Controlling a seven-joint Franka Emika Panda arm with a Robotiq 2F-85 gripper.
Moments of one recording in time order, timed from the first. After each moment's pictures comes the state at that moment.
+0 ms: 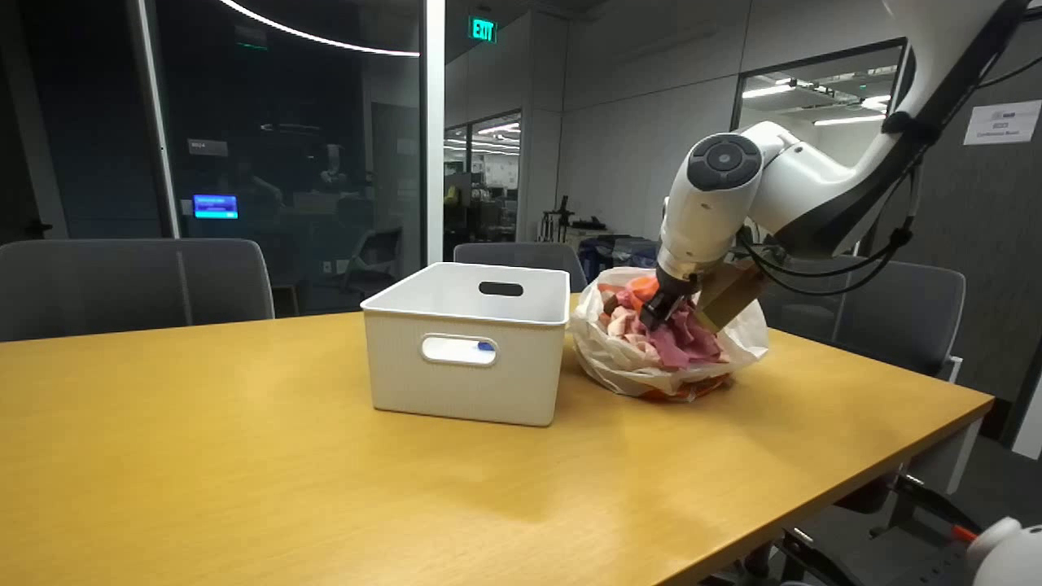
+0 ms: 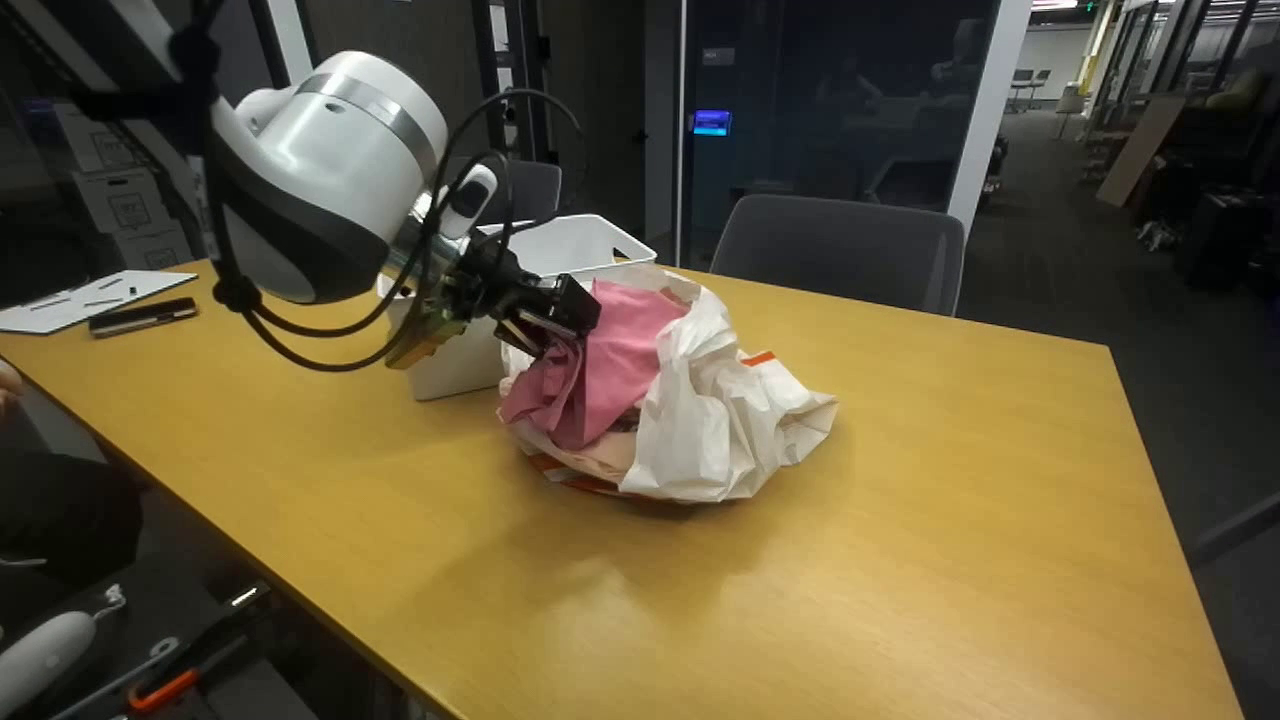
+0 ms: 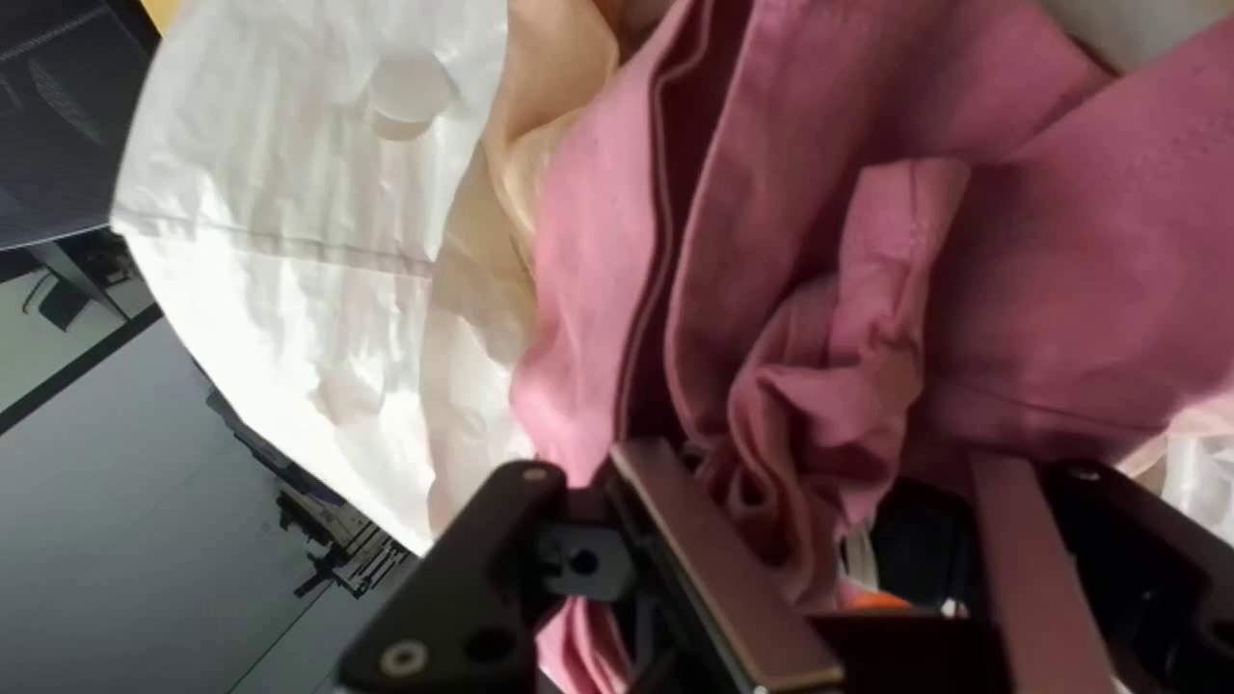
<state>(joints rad) 0.00 0.08 0.20 -2.47 -1.70 2.53 1.47</state>
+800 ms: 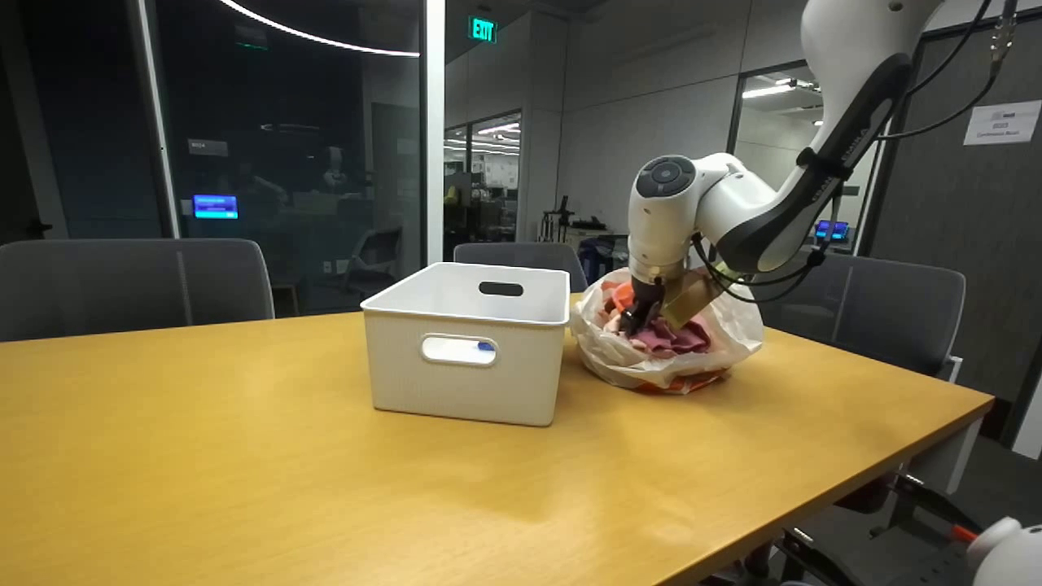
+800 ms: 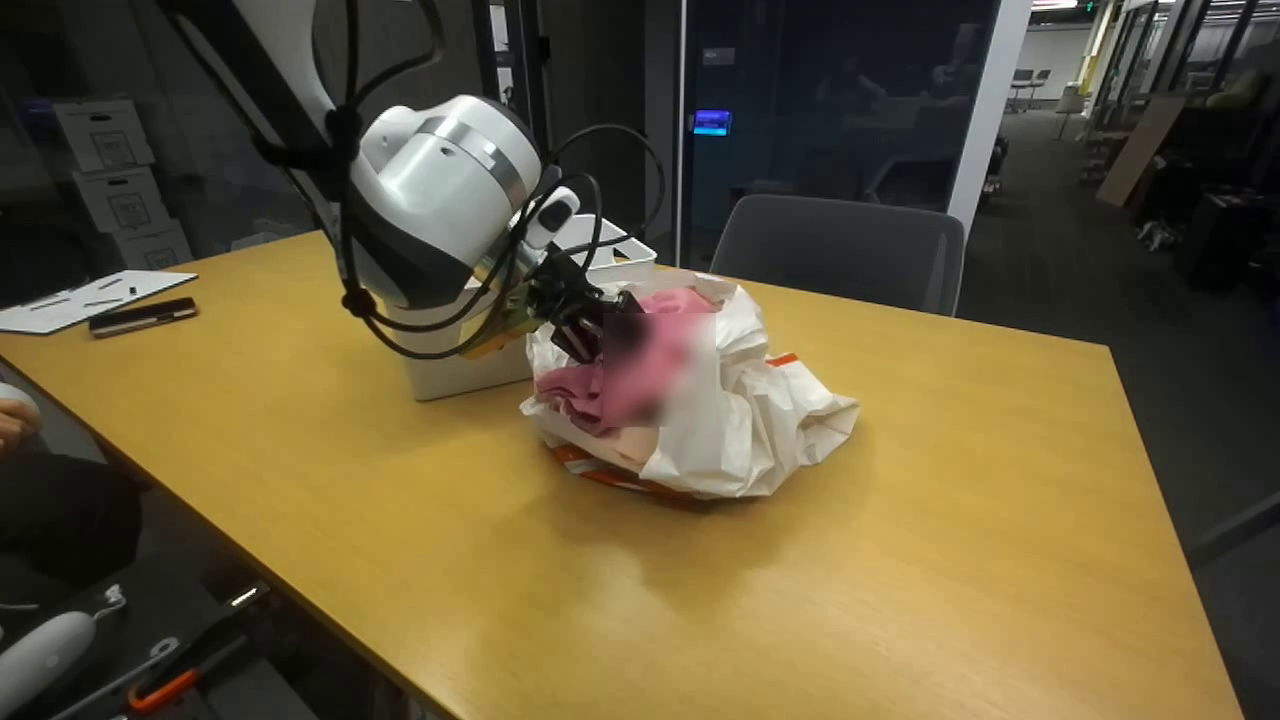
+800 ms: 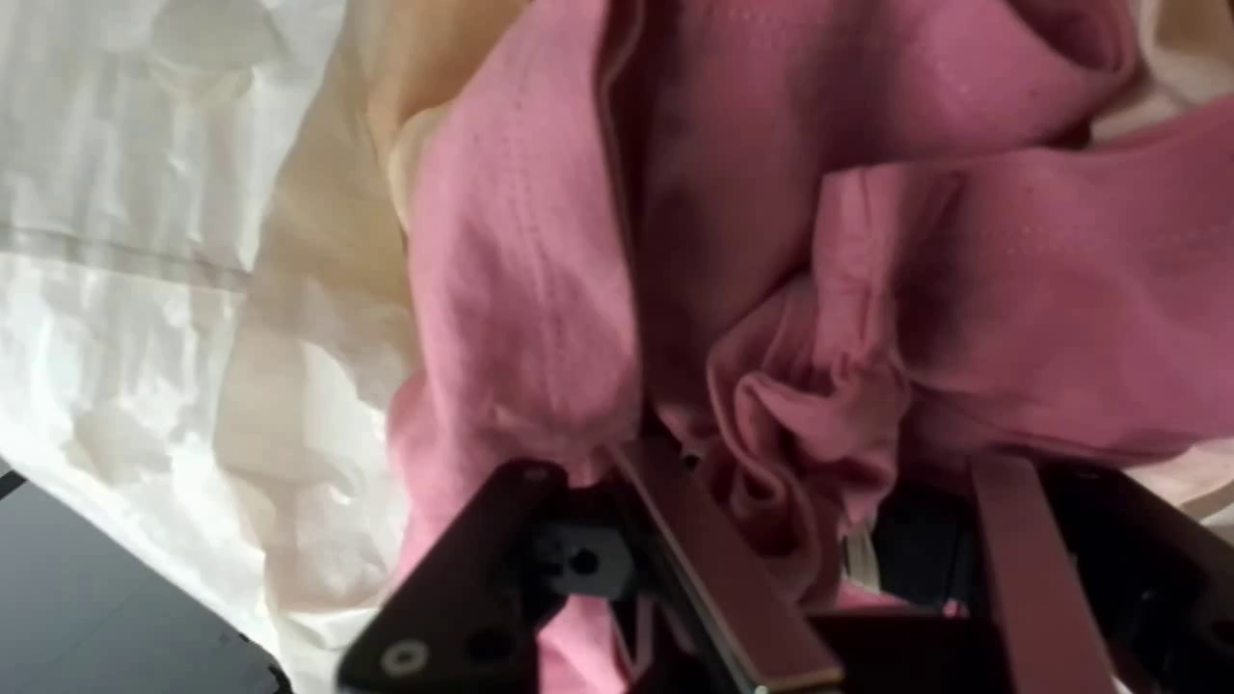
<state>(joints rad) 0.02 0.30 0.12 -2.24 -1.52 2.56 1.27</state>
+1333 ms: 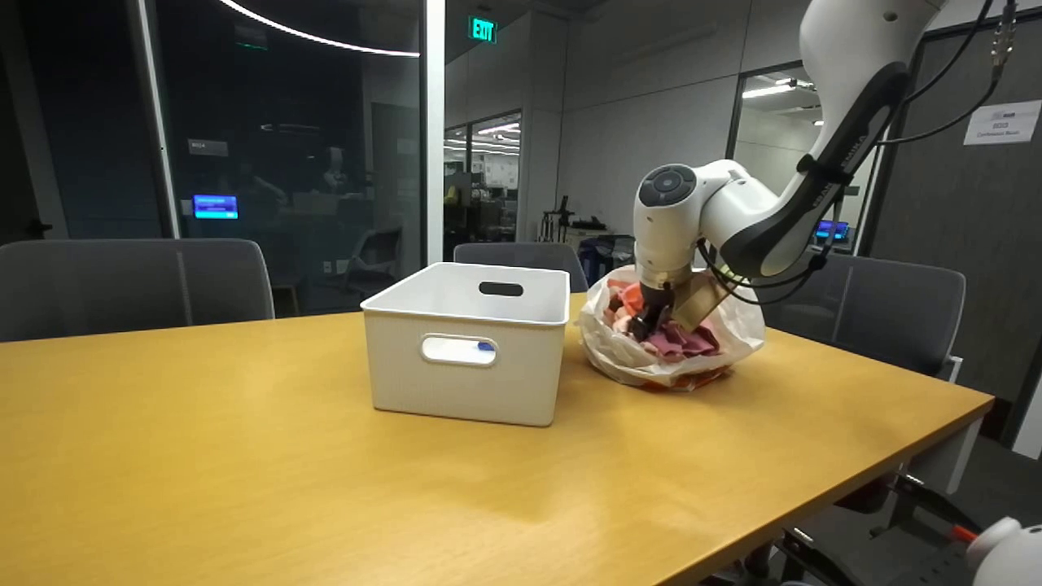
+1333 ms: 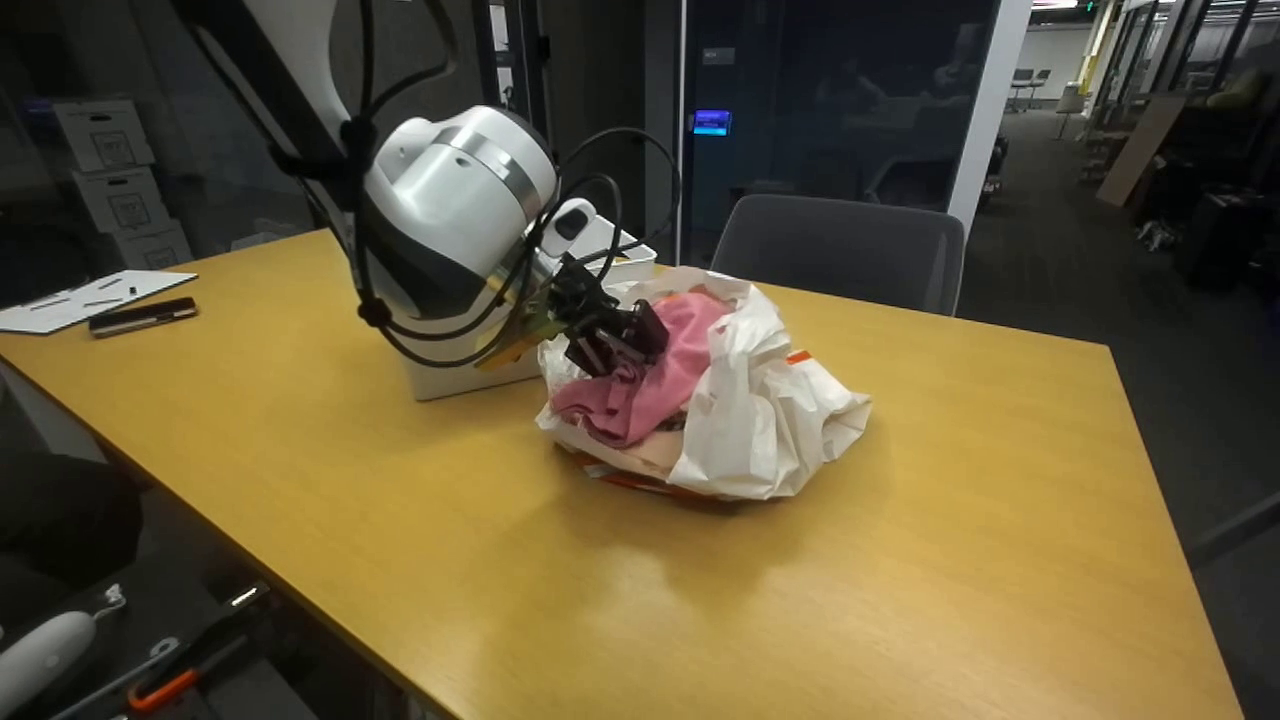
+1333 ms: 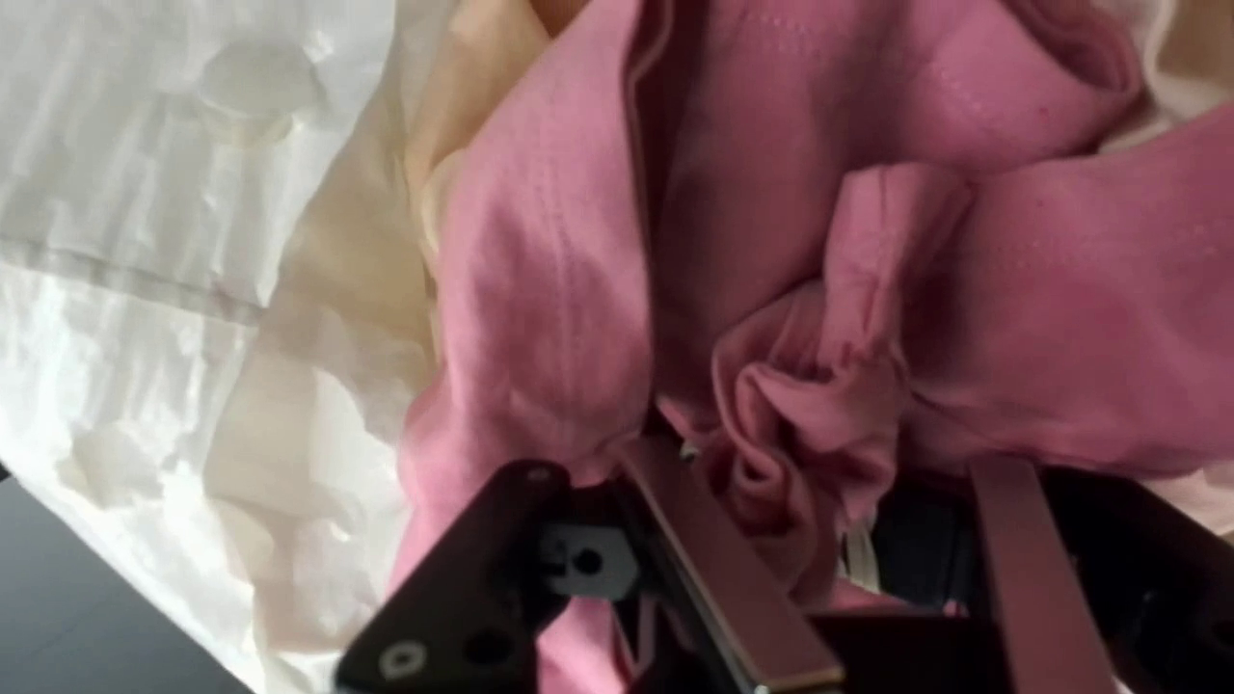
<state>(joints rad) 0.02 0.32 0.09 -2.23 -1.52 2.54 1.19</state>
